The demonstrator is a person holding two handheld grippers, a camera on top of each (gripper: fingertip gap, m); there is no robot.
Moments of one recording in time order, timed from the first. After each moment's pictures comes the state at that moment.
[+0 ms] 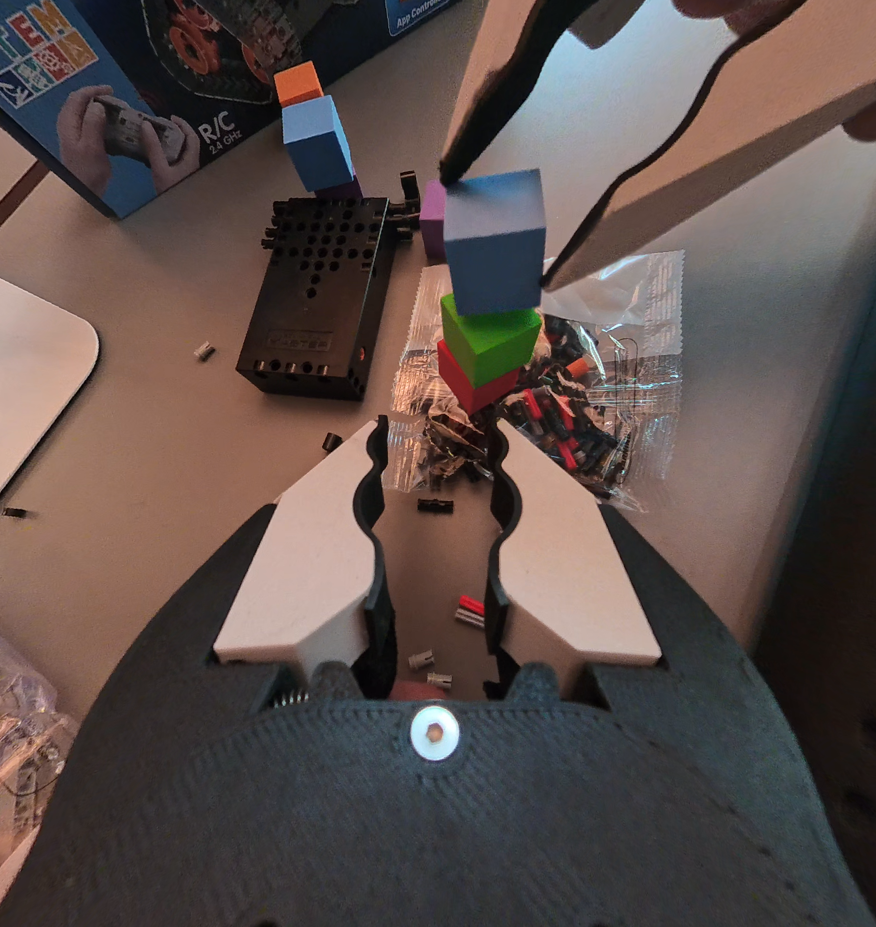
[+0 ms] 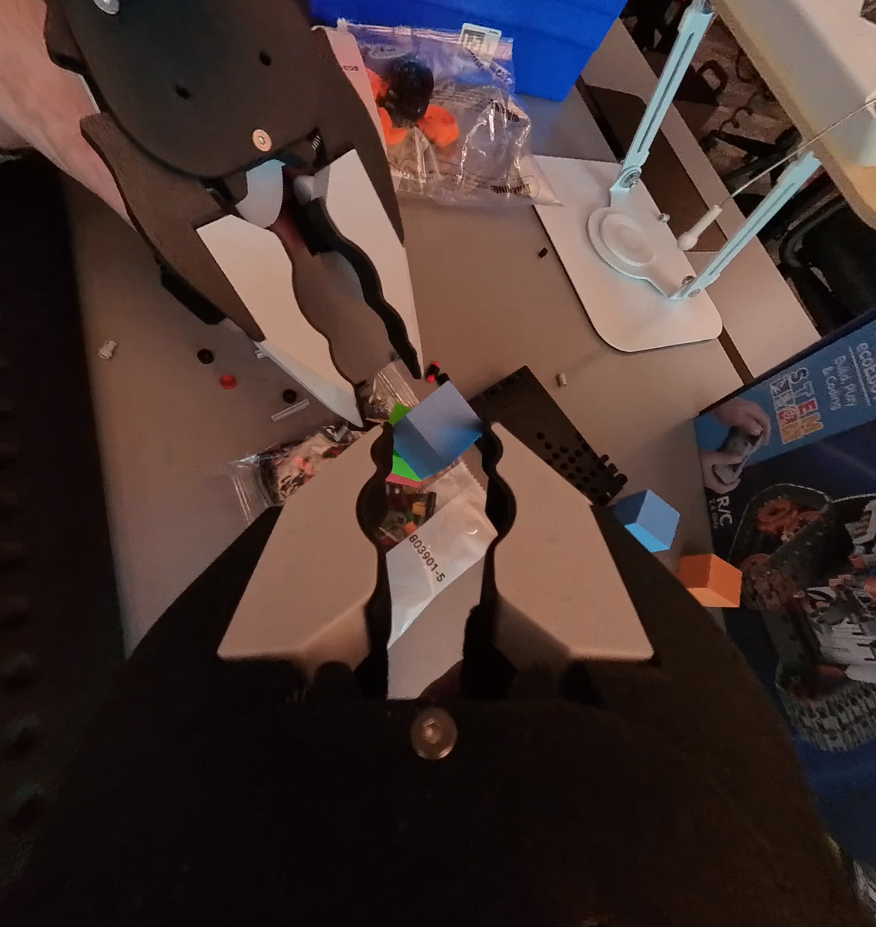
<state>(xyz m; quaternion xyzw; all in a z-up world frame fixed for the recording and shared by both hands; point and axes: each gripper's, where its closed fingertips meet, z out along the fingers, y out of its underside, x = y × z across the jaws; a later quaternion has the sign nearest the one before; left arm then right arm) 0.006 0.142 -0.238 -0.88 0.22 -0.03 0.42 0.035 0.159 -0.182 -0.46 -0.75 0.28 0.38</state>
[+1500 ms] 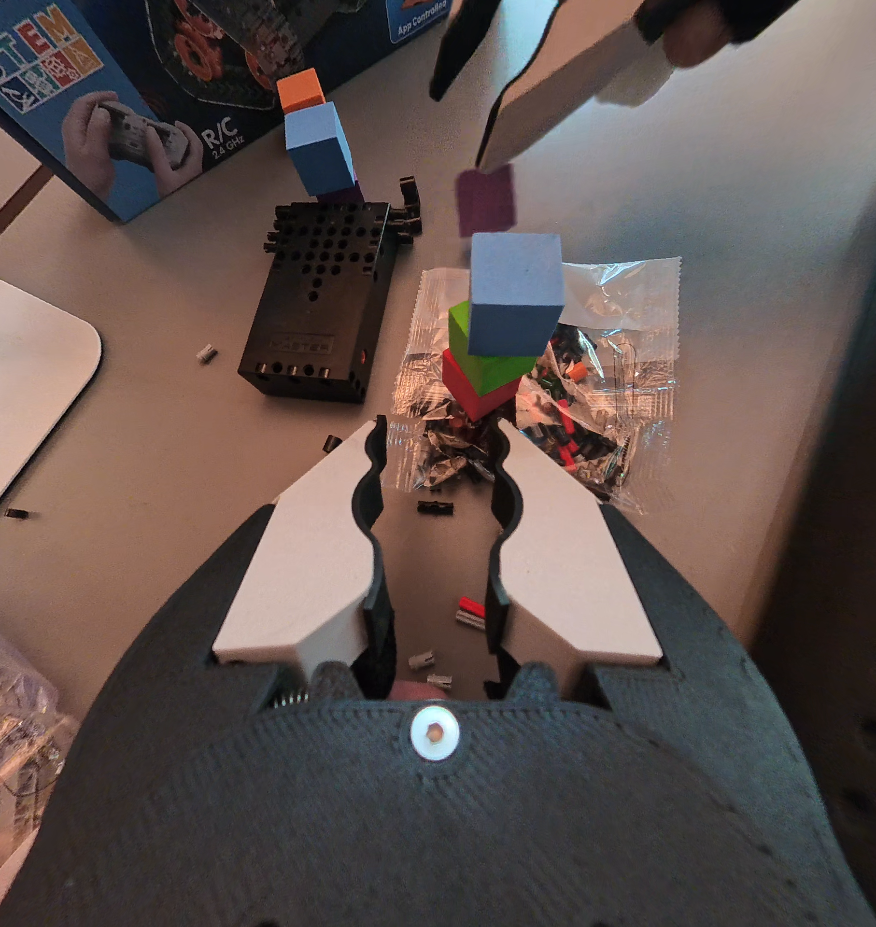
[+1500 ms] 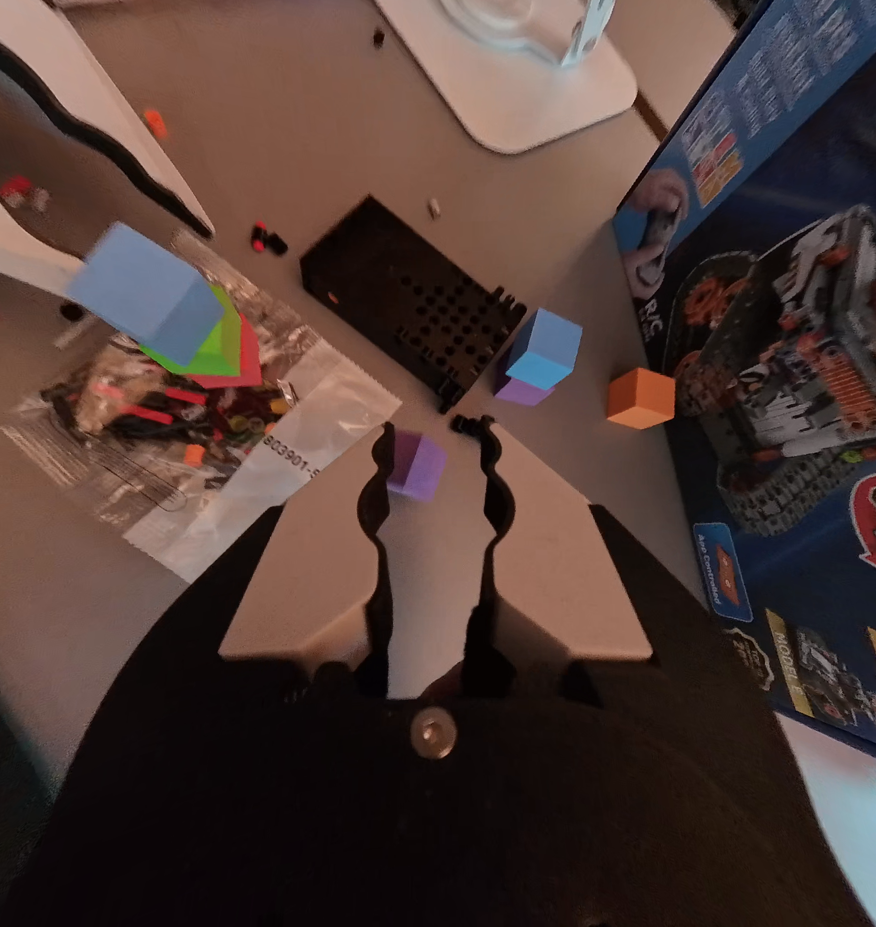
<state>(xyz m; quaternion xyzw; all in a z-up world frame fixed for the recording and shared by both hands) 0.007 0.143 -0.236 -0.88 0.22 -0.03 0.42 0.062 0.245 -0.212 -0.60 -0.69 0.20 0.35</state>
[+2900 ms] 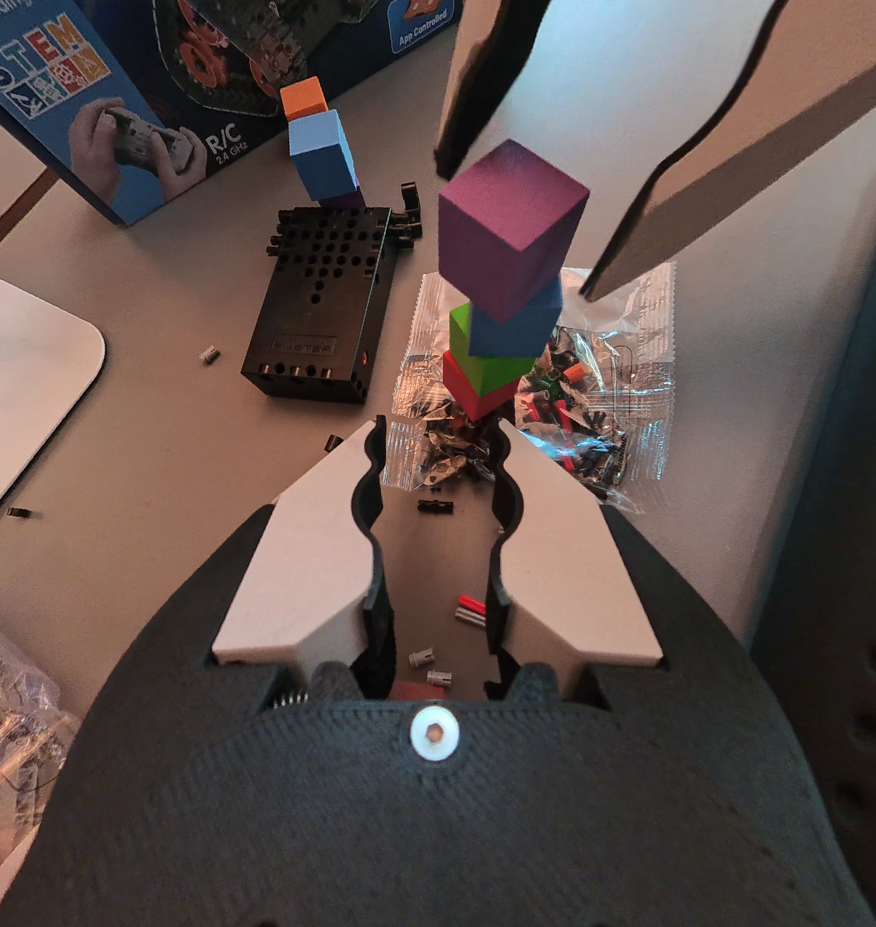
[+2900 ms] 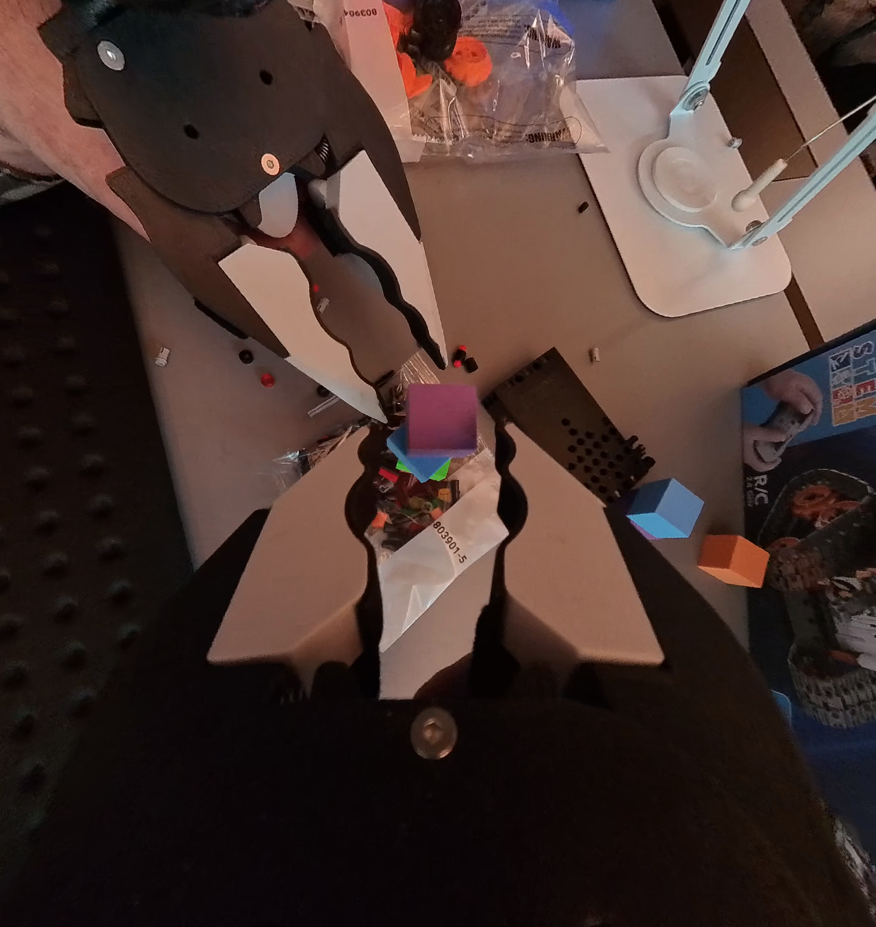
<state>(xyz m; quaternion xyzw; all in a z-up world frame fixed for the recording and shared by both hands) 0.006 0.141 -0.234 -0.88 0.22 -0.03 0.42 0.036 0.149 -0.173 -0.50 -0.77 0.25 0.29</state>
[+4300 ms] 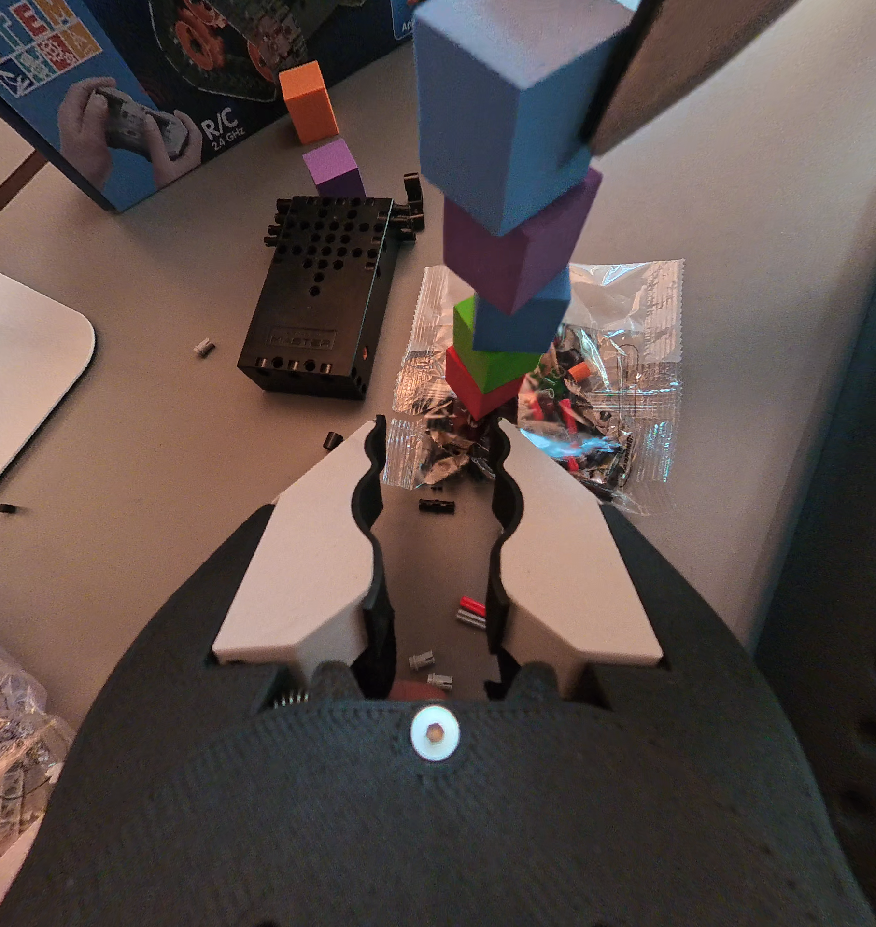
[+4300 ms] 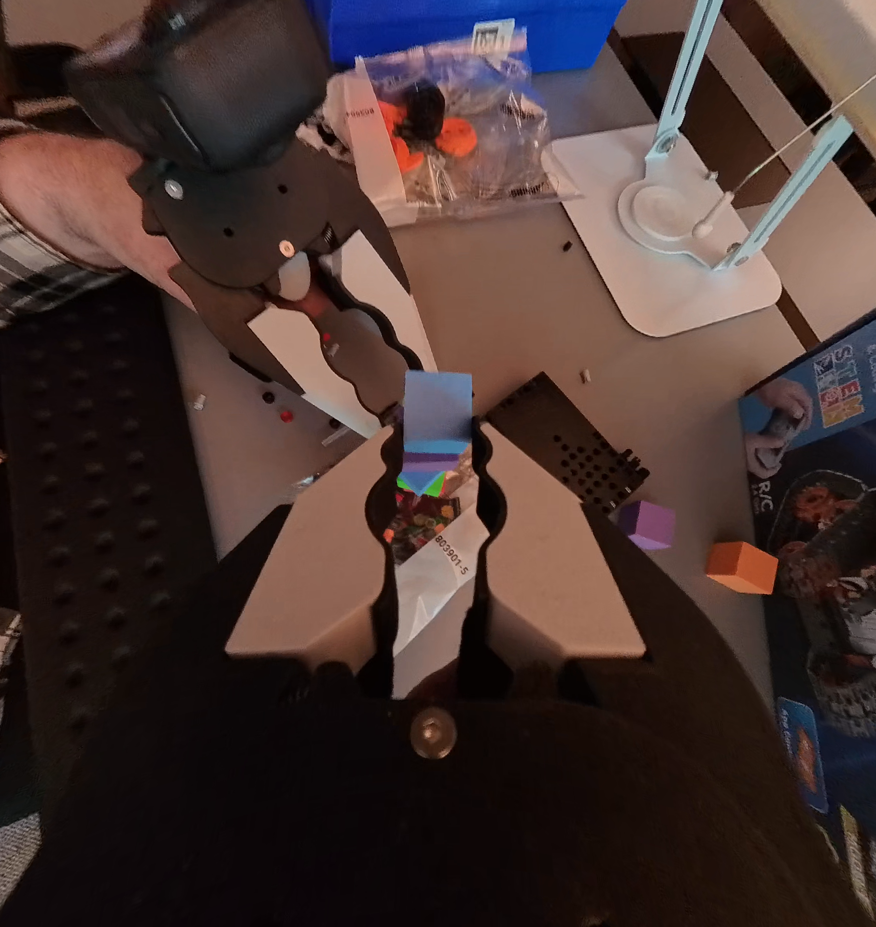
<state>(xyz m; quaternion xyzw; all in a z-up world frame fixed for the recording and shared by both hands) 0.005 0.143 -0.238 -0.88 0.21 -0.04 0.42 0.036 0.153 -0.146 -0.52 -0.74 0.31 0.29</state>
